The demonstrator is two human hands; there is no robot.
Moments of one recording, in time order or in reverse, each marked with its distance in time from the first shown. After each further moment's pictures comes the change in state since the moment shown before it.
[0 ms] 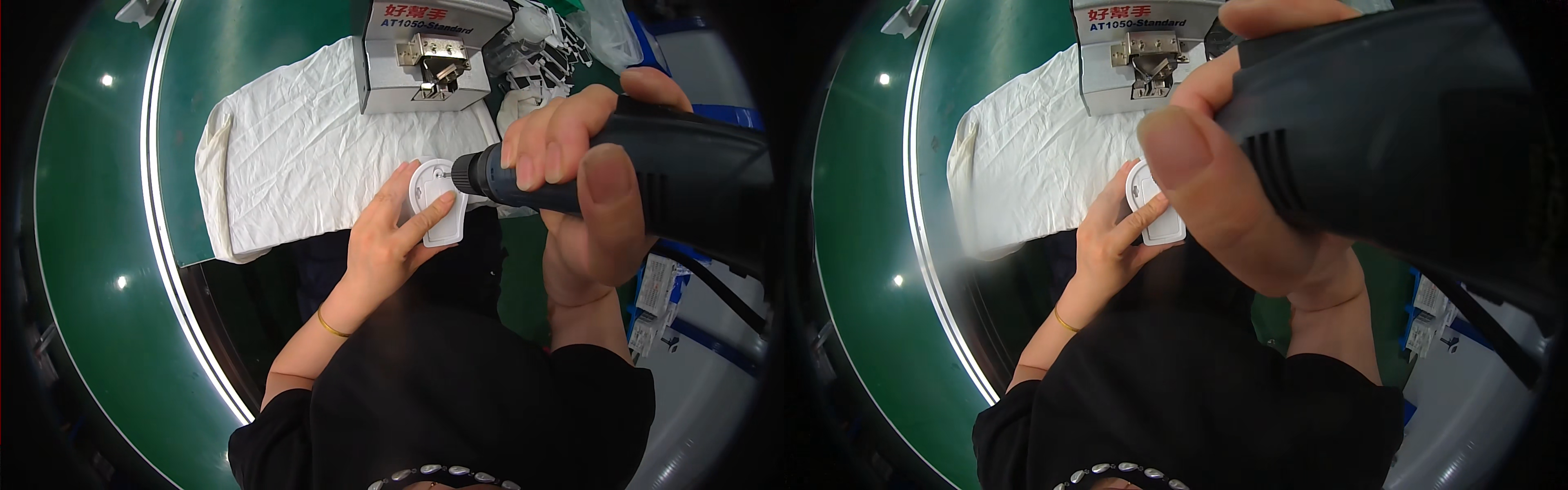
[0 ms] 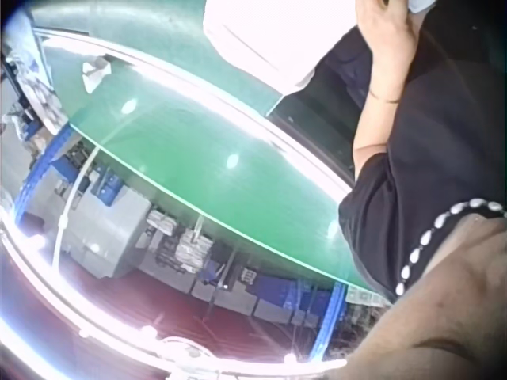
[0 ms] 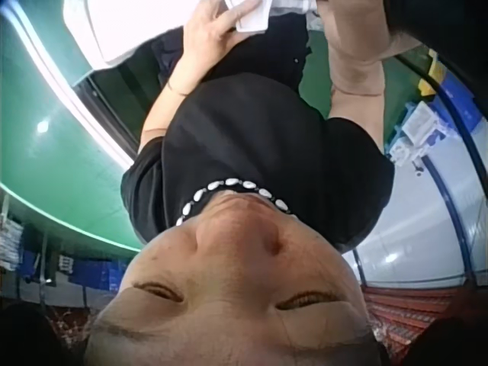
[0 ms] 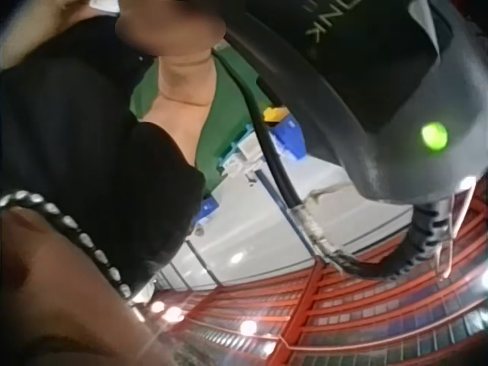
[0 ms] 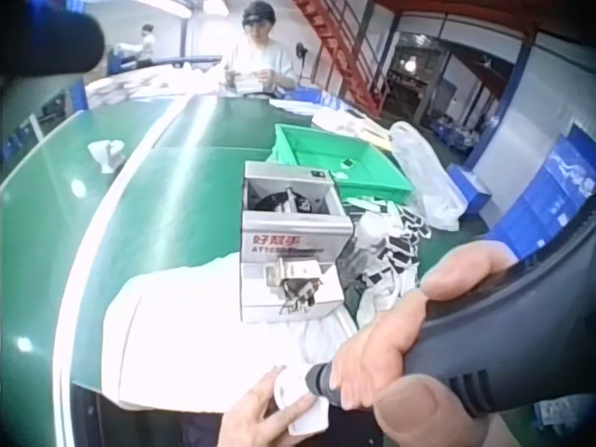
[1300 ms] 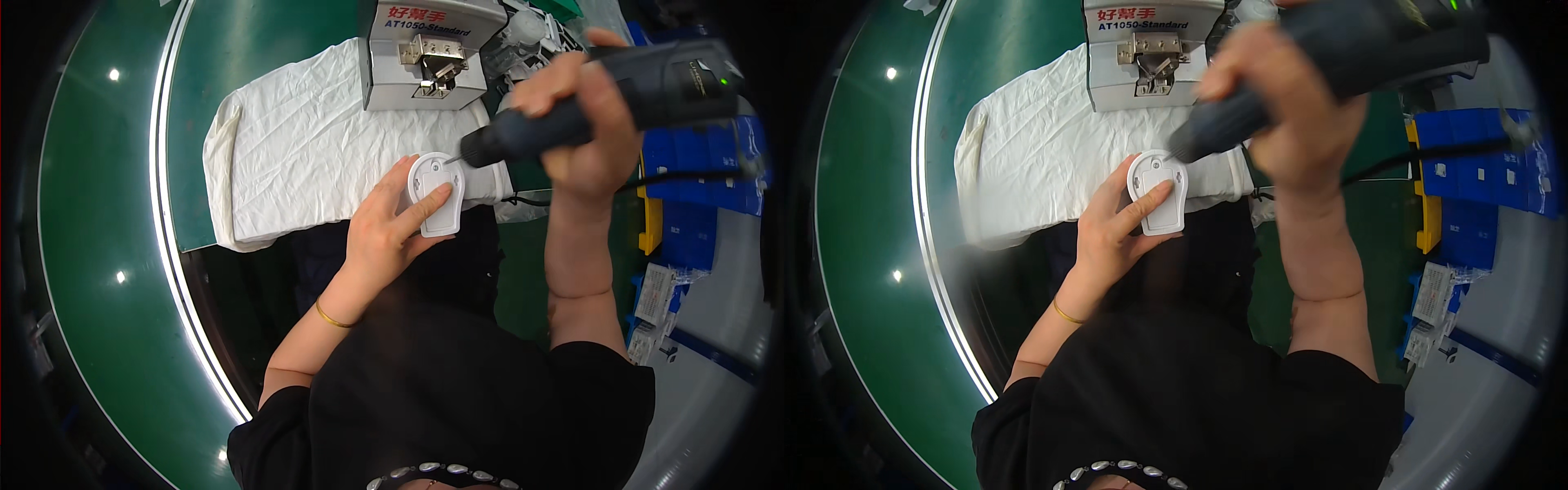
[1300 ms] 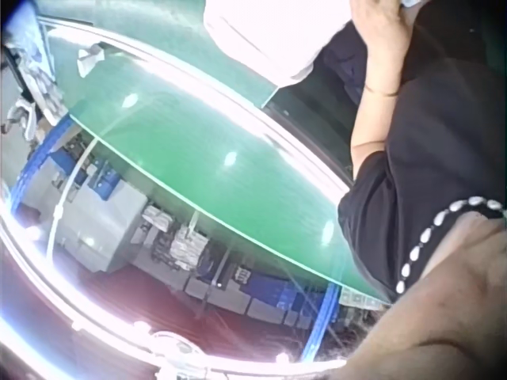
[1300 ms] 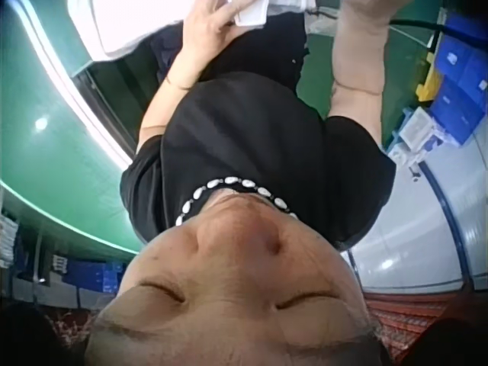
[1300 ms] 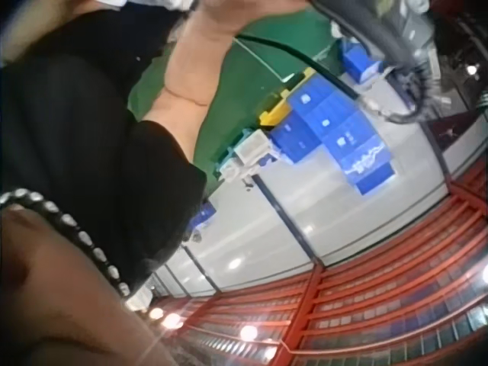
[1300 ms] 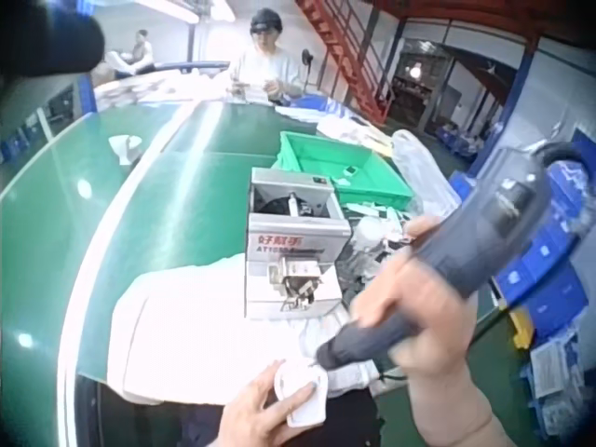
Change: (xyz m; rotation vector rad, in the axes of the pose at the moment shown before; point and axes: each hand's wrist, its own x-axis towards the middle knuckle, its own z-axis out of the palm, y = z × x) left_hand 0.000 -0.003 0.007 0.006 0.059 0.049; right_hand 0.014 0.046 -0.046 0.118 -0.009 -0.128
